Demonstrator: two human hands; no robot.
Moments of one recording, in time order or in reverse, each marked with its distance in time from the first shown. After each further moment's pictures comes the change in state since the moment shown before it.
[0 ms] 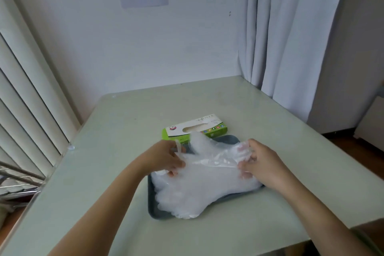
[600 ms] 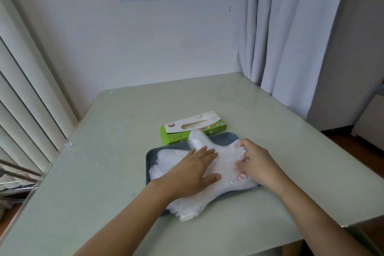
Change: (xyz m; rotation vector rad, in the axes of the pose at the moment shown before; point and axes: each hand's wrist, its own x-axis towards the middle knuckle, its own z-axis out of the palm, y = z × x) left_hand -0.007 0.008 0.071 0.727 -0.010 0.516; right_hand 0.018 0.013 0.013 -0.258 -0.011 0.043
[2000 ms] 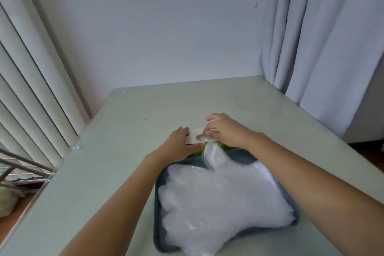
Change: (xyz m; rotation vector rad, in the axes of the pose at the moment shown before) left_hand 0.056 -0.102 -0.038 -0.341 0.118 -0.525; right_hand 0.154 -0.075 0.038 -0.467 -0.273 -0.603
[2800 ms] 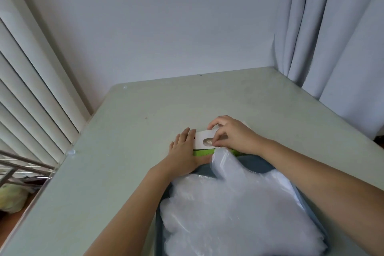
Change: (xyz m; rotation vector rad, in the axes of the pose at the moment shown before) left_hand 0.028 -0.022 0.029 0.092 0.029 0.044; right_hand 0.030 0.038 0.033 0.199 0.075 -0.165
